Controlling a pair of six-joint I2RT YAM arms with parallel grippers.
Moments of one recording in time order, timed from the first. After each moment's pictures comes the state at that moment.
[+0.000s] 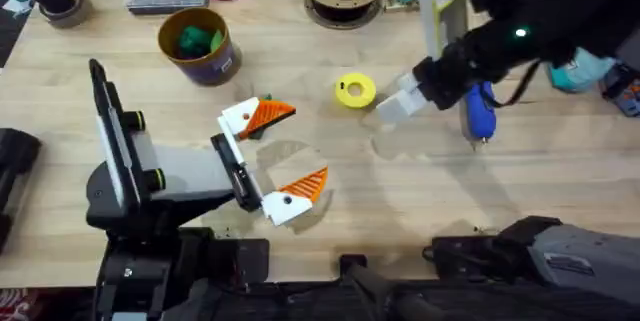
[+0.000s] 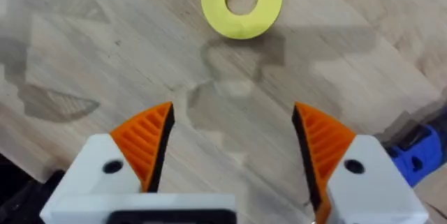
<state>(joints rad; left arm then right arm) 0.00 0.01 0.01 -0.11 1.08 0.10 0.42 1.34 1.15 -1.03 -0.15 -0.20</state>
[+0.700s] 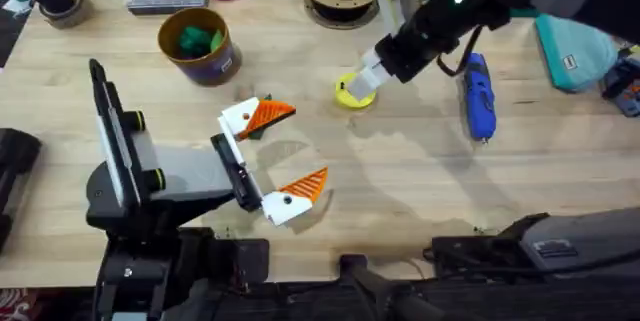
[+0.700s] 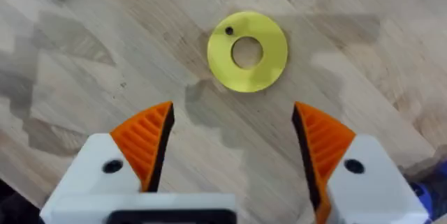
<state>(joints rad) 0.00 0.01 0.01 -0.11 1.08 0.10 0.48 1.59 1.35 -1.00 -0.15 -0.19</state>
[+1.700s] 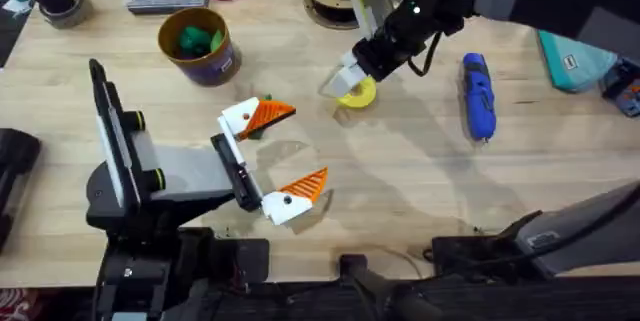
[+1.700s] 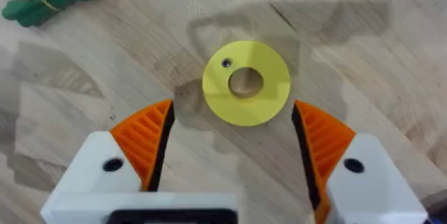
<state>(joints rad) 0.00 0.01 0.01 -0.11 1.08 0.10 0.51 1.72 1.36 -0.89 -0.12 -0.14</state>
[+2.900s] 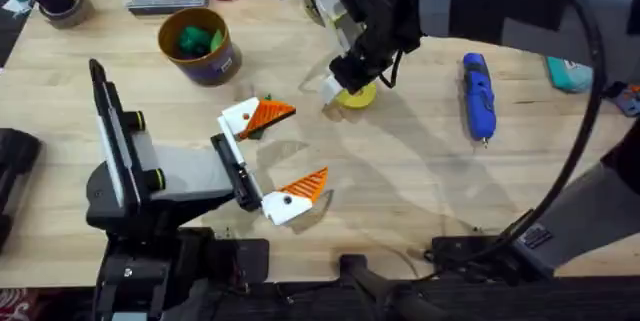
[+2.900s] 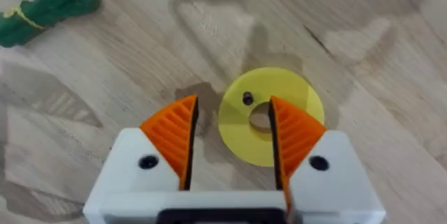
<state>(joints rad) 0.00 0.01 0.01 -0.11 1.08 0.10 0.57 1.87 1.36 -0.77 -0.12 -0.10</state>
